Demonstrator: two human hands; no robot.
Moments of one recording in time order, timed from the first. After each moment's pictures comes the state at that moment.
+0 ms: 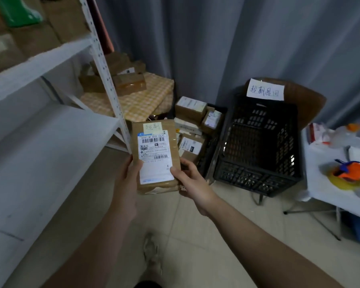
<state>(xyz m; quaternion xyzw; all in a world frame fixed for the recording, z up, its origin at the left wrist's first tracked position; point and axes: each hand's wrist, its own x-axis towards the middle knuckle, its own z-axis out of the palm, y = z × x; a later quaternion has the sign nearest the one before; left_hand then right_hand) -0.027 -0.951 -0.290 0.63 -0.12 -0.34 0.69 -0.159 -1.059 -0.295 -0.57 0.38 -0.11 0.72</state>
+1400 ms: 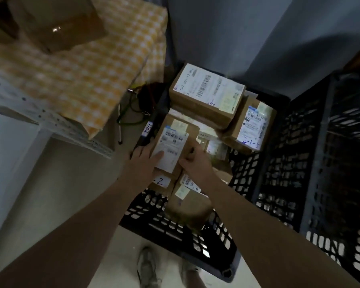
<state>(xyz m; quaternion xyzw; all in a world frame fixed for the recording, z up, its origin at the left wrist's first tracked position) 0.244 -1.350 -0.605 0.79 -0.59 -0.17 -0.05 0.102 -1.459 -0.606 -0.64 0.52 -0.02 0.57</state>
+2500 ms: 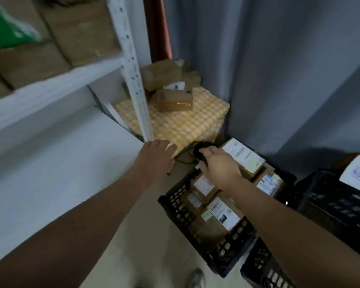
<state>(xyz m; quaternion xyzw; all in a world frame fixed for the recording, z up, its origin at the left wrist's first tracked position) 0.237 -1.222 -0.299 0.87 -0.49 0.05 -0.04 0.118 -1.397 -0.319 -0.98 0.14 -0.02 0.11</state>
